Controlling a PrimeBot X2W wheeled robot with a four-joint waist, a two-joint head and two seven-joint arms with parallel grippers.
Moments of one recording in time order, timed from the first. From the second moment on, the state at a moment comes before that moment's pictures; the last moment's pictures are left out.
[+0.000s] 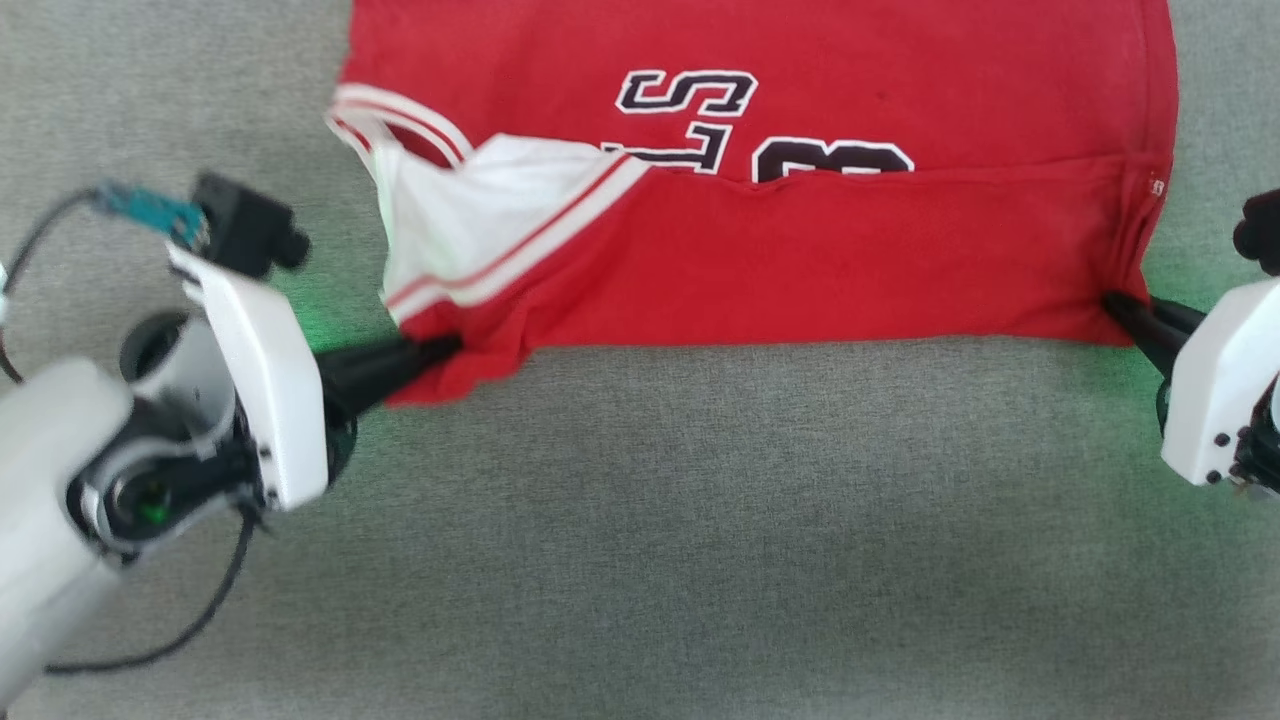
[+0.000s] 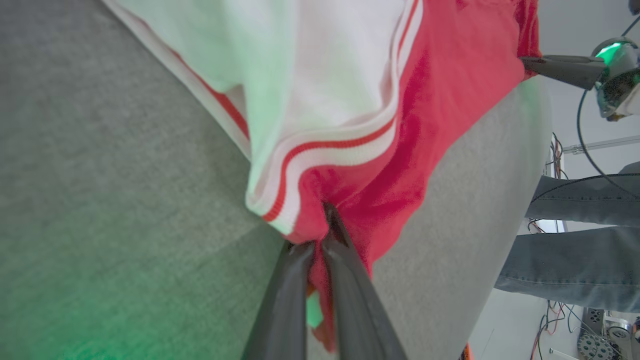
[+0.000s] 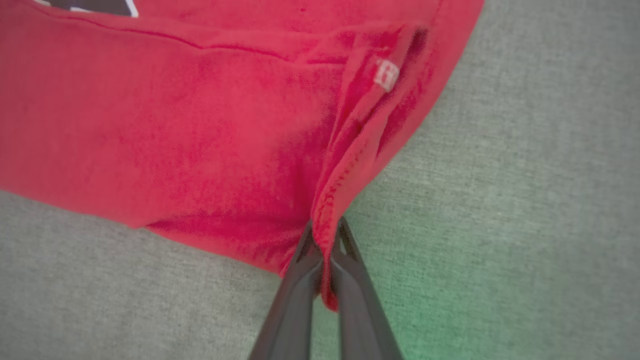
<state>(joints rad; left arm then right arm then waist) -0.89 0.89 -1.03 0.09 -1.46 -0.13 0.39 -0.40 -0.43 0.00 -0.09 0.53 0.13 0.87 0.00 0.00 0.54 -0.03</state>
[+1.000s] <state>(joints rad) -0.59 1.08 -1.05 -0.13 -1.41 -0.10 0.01 -0.10 -0.45 -0.17 -0.29 0.54 0.13 0.78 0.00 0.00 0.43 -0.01</state>
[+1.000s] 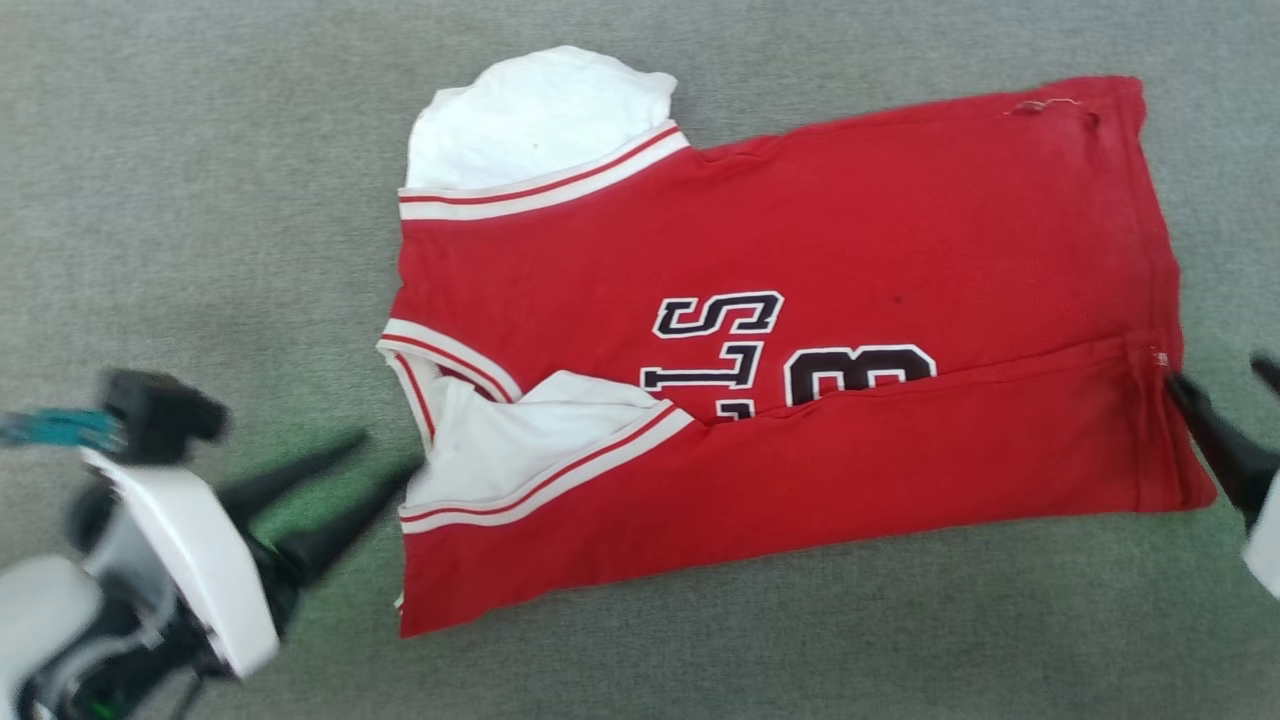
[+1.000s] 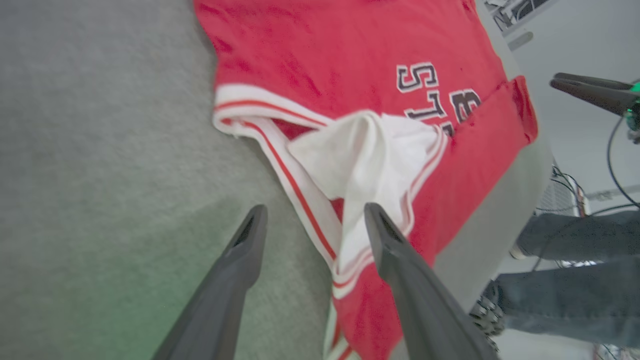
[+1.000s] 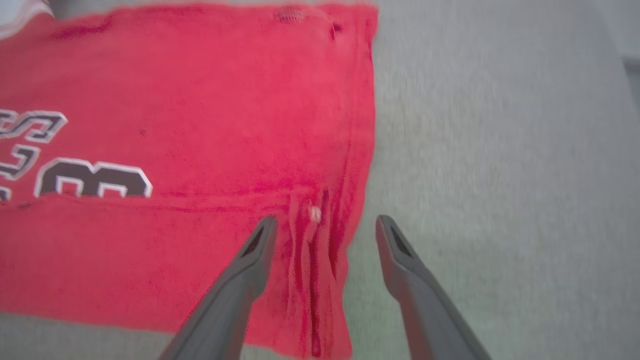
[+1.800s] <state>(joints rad) -1.12 0.97 -0.94 0.39 -1.37 -0.10 0.34 -0.30 -0.13 -0.01 -0.19 0.28 0.13 0.06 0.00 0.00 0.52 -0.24</state>
